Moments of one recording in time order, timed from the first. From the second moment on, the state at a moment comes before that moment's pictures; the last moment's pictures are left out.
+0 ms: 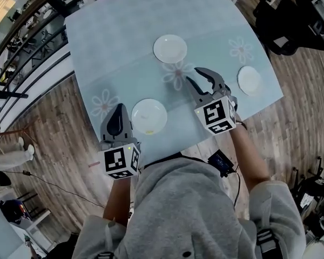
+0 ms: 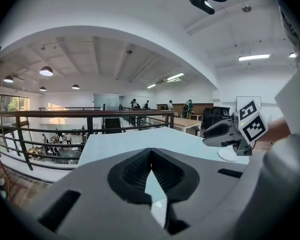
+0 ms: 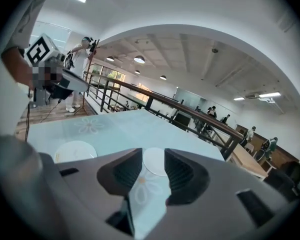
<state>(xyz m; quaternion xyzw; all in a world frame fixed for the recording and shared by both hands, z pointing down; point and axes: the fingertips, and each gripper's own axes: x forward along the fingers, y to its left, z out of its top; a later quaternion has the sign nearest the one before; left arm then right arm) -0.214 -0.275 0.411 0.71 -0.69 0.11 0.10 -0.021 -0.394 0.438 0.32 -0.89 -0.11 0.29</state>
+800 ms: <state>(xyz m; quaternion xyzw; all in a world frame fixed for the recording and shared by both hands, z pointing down) -0.276 -0.314 0.480 0.68 -0.70 0.13 0.17 -0.091 -0.474 0.592 0.24 -0.84 -0.17 0.45</state>
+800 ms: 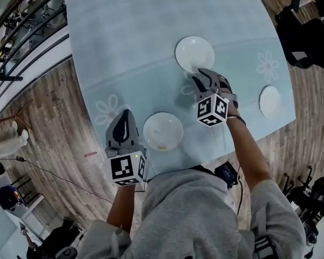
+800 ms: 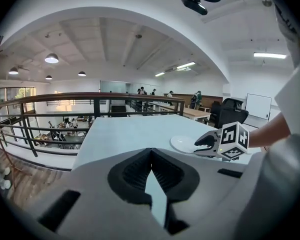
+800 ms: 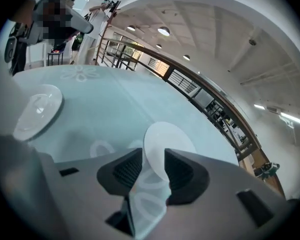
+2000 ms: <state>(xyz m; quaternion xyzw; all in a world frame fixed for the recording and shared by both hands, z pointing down) -0.267 -0.312 0.474 0.70 -0.68 0.12 0.18 -0.113 -0.472 0.569 0.25 -0.82 -0.25 0.45</state>
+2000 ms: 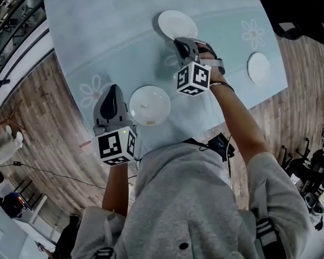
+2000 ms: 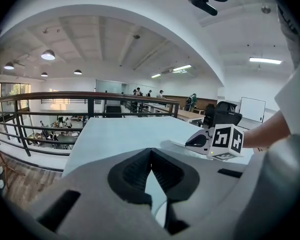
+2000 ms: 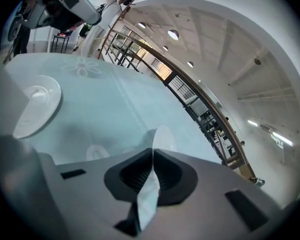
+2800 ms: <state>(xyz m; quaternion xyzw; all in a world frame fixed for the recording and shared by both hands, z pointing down) -0.223 -0.239 0.408 0.69 -0.71 0.09 0.11 -0.072 -0.361 0.492 0.22 -0.88 -0.20 0.37</state>
